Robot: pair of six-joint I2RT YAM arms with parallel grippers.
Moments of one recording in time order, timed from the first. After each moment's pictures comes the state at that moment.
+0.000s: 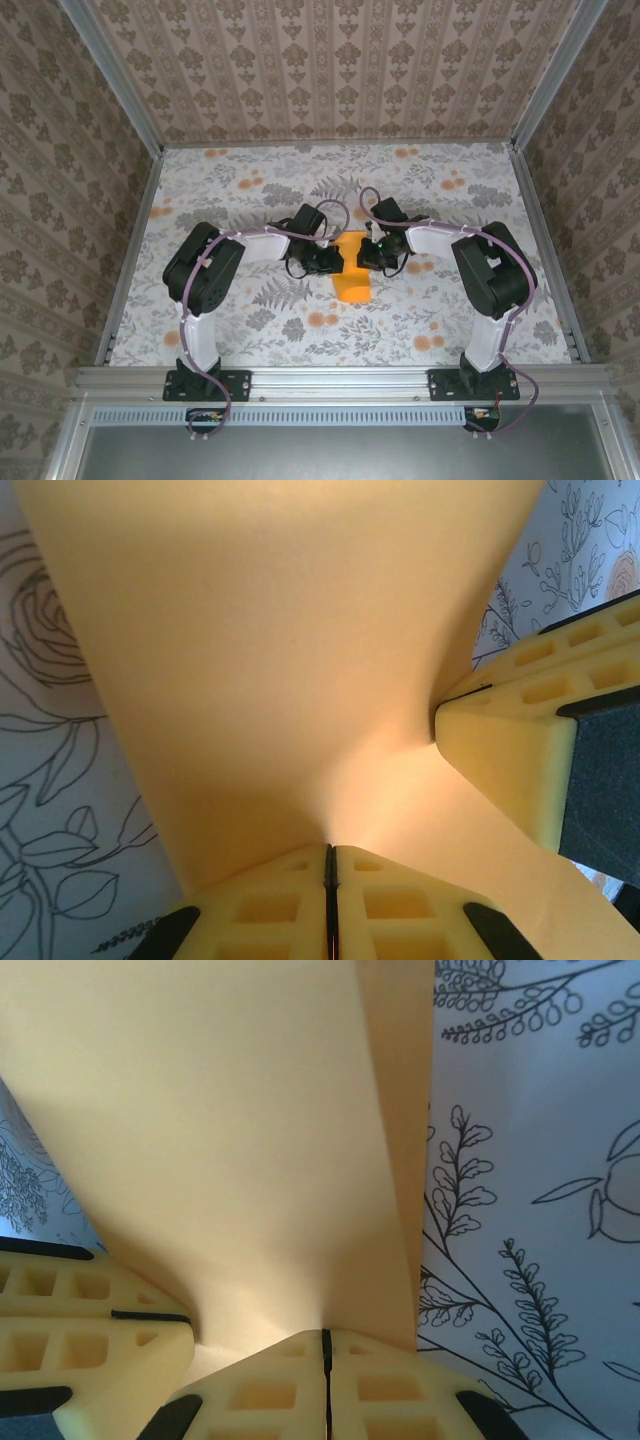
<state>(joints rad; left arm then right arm) -0.68 1.94 1.10 -0.26 0.56 -0.50 0.43 1.85 1.05 -0.41 -0.38 0.55</state>
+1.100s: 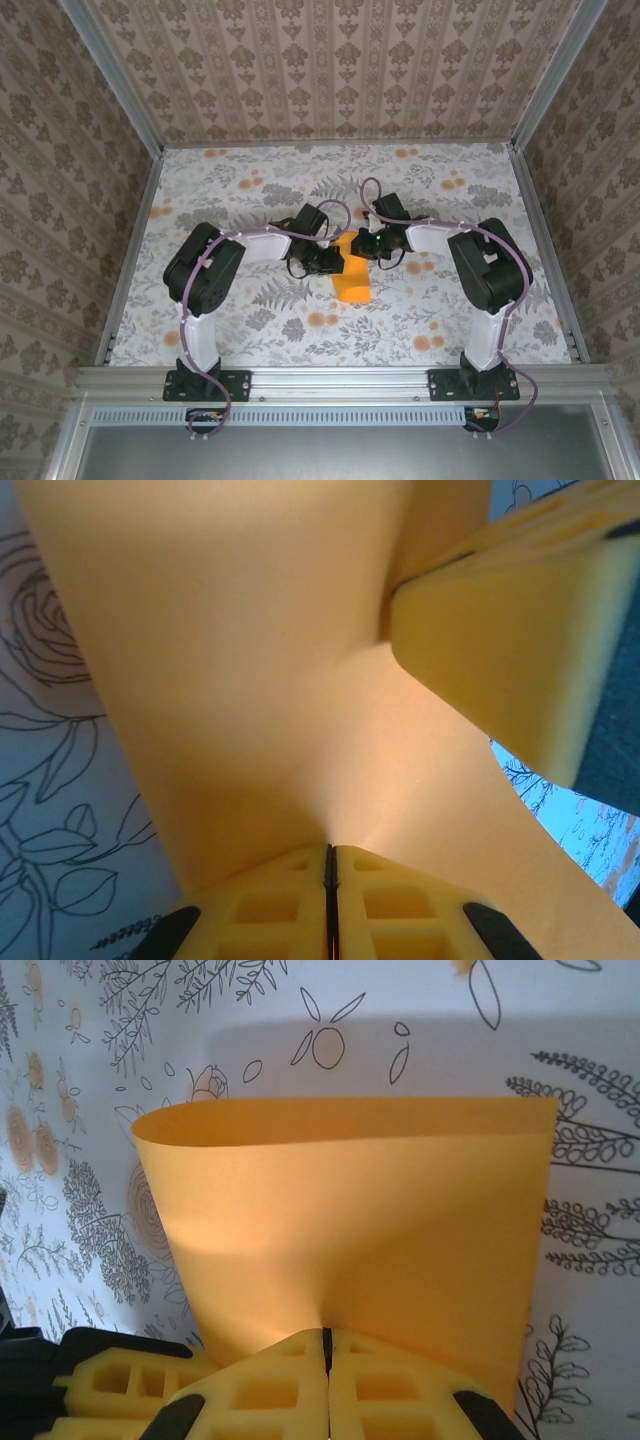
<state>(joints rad) -0.69 1.94 1.11 -0.28 0.53 -0.50 0.40 1.90 1.06 -0.19 -0.45 0.58</state>
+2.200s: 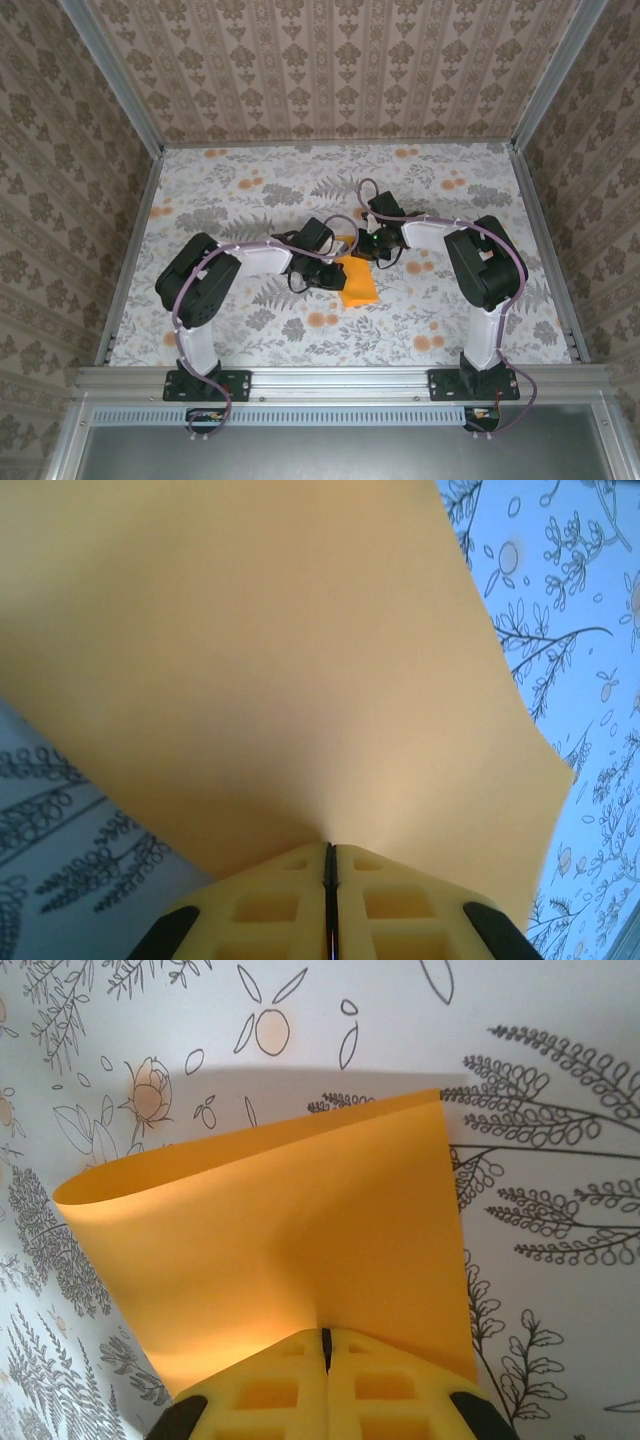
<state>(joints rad) -0.79 1.85 1.00 -0.29 0.49 -0.42 0.42 1.93 1.11 -0.30 -0.39 0.59</state>
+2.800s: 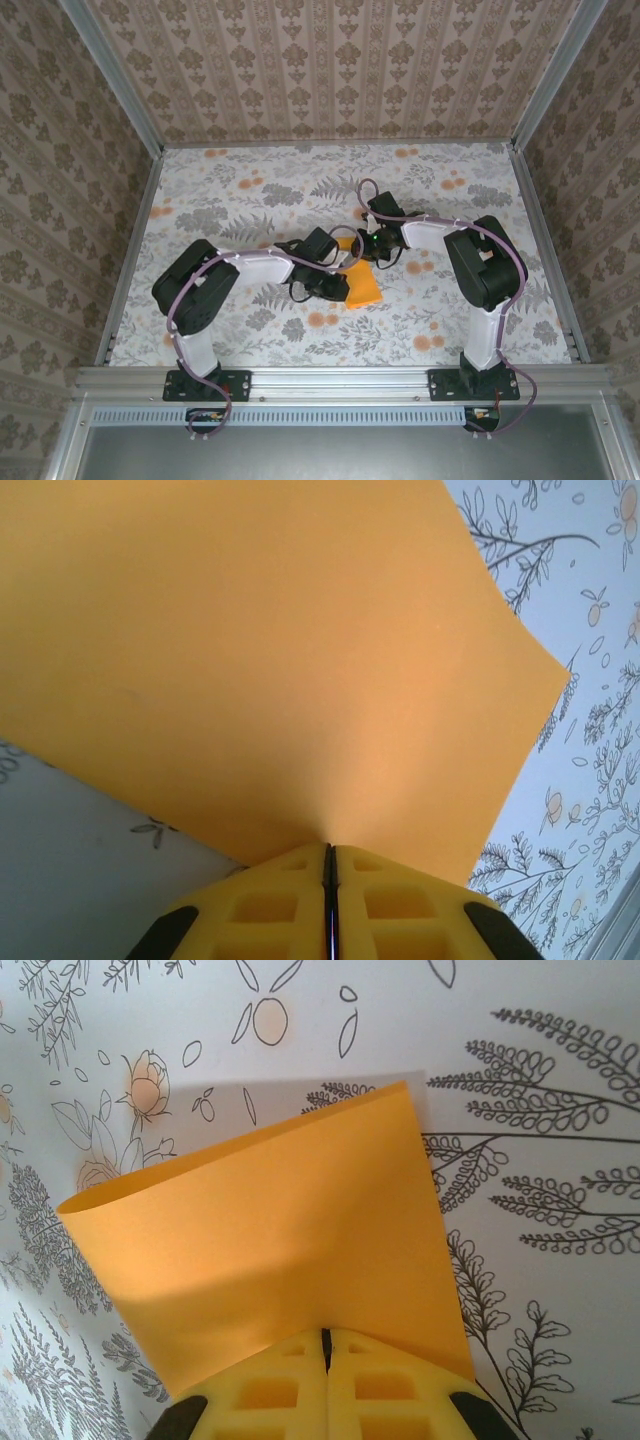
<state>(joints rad) -0.86 1.81 0.95 -0.28 0.48 -0.42 0.42 1.93 1.11 -0.30 -0.40 0.60</state>
